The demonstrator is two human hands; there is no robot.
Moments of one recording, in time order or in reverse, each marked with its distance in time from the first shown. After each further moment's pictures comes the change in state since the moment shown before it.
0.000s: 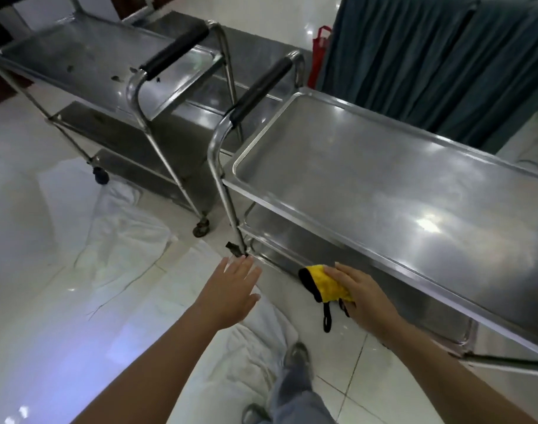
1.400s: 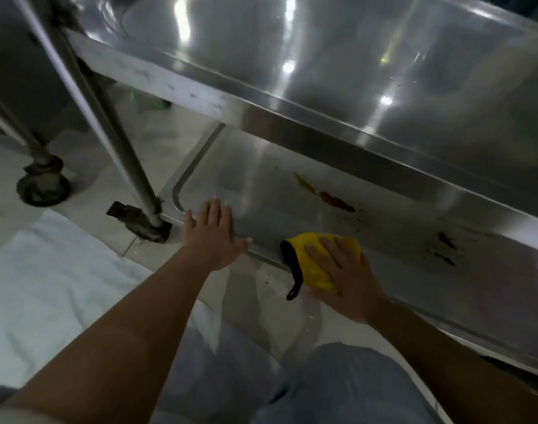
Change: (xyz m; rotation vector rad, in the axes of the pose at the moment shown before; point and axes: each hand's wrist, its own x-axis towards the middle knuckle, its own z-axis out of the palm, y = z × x) left_hand 0.443 -0.091 0.536 -0.143 -0.023 -0.145; right_hand 0.244 0.319 0.532 -0.309 -0.010 0.173
